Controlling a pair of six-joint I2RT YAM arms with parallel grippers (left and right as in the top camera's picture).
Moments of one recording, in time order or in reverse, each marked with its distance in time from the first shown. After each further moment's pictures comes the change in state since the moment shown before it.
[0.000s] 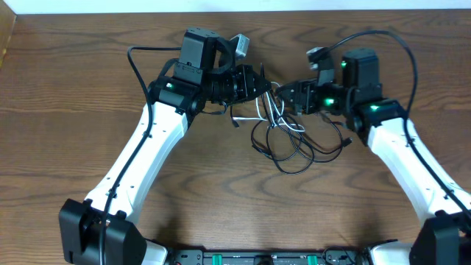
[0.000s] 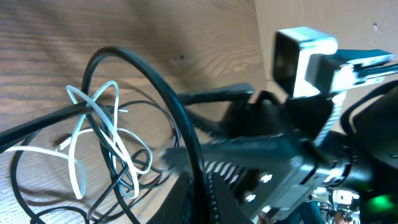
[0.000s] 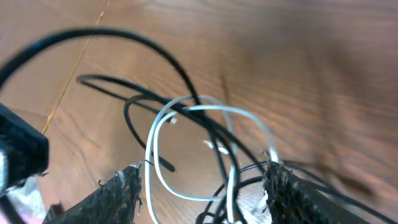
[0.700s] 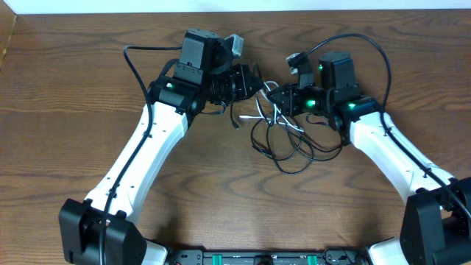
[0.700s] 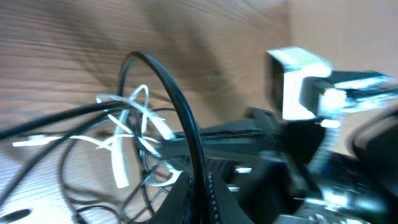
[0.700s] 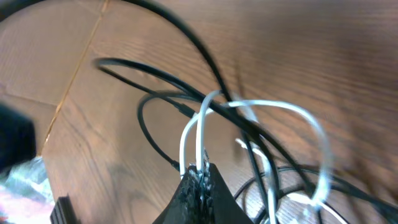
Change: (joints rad) left arm 0.000 0.000 0.000 -0.039 -0.174 0.000; right arm 0.048 0.098 0.000 0.092 -0.018 0.043
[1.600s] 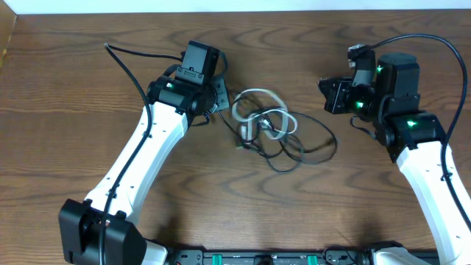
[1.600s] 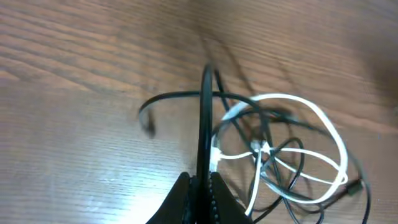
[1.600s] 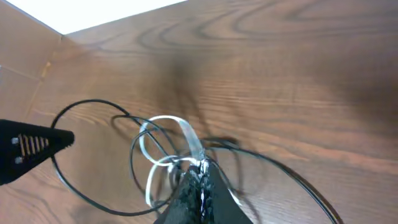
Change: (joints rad) left arm 0.000 0.000 0.002 -0.281 -0.558 0.080; right arm -0.159 -0.311 0.002 -0.270 0.229 0.000
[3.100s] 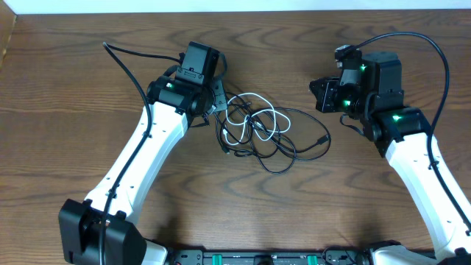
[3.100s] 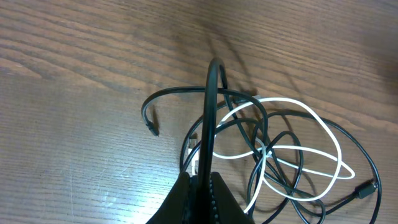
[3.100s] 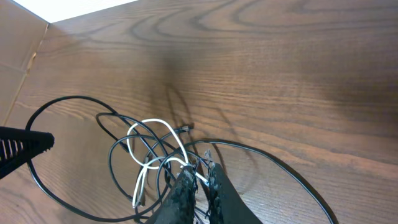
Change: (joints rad) left arm 0.000 0.000 0.000 -0.028 -0.046 0.011; right arm 0.055 0.063 0.000 0.038 0.054 -0.001
